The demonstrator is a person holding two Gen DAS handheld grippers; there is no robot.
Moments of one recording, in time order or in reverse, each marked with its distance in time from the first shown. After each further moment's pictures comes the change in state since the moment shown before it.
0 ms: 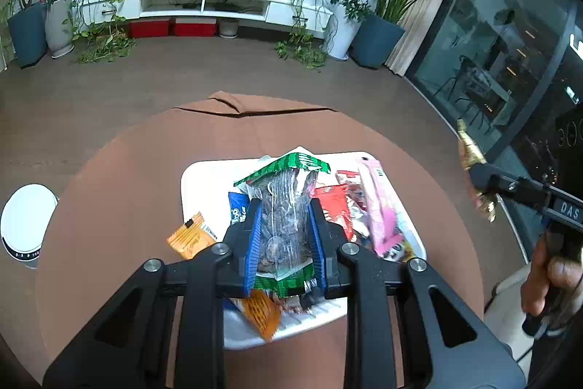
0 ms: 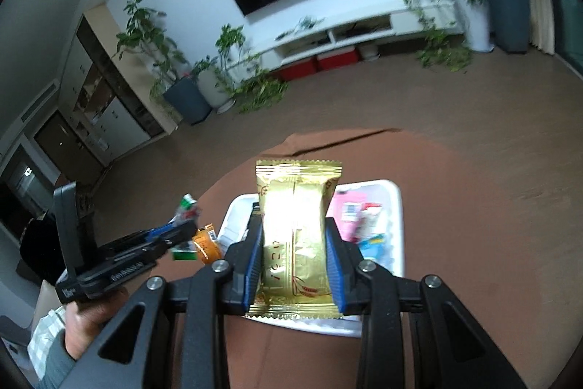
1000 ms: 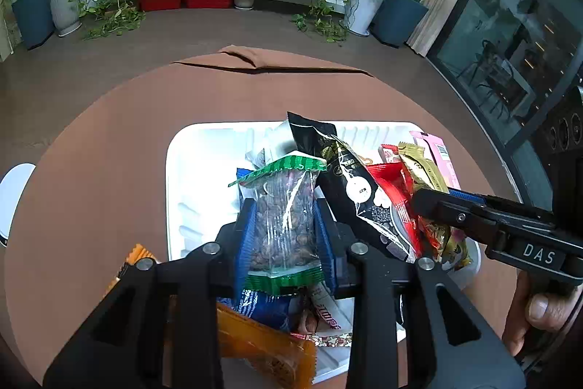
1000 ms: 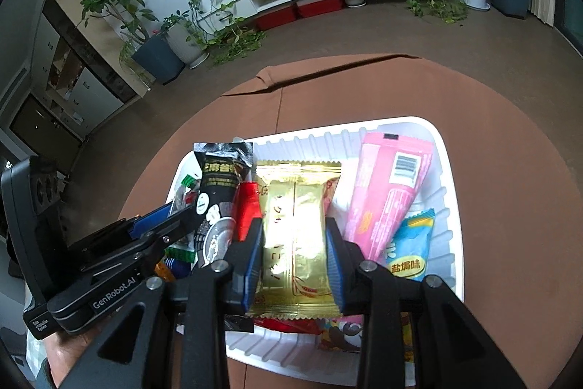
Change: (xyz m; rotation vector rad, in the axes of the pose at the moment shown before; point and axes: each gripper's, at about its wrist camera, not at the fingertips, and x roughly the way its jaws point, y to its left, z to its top) left arm 0.126 0.035 -0.009 -0.030 0.102 0.055; right arm 0.111 -0.013 -0.019 0.040 0.185 -0.091
